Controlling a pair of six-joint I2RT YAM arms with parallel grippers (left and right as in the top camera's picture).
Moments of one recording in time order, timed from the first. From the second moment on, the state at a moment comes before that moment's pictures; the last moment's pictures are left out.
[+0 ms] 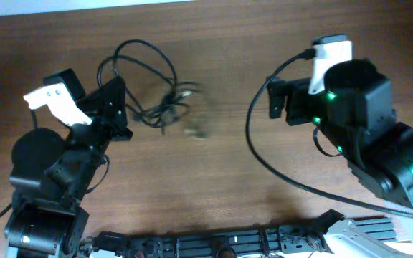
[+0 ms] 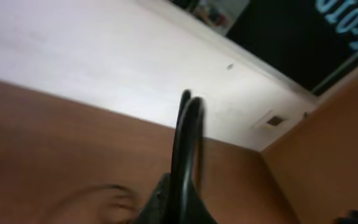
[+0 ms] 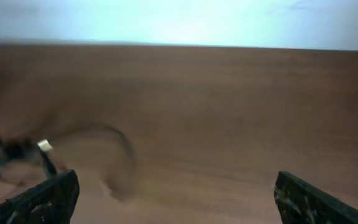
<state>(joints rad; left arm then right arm) -0.26 0.81 1.16 -0.50 0.10 -0.55 0.49 1.11 1.54 -1.06 0.19 0.26</state>
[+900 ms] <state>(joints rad) -0.26 0.81 1.16 -0.22 0.38 -0.62 0.49 1.35 1.54 -1.14 -0.40 -0.22</state>
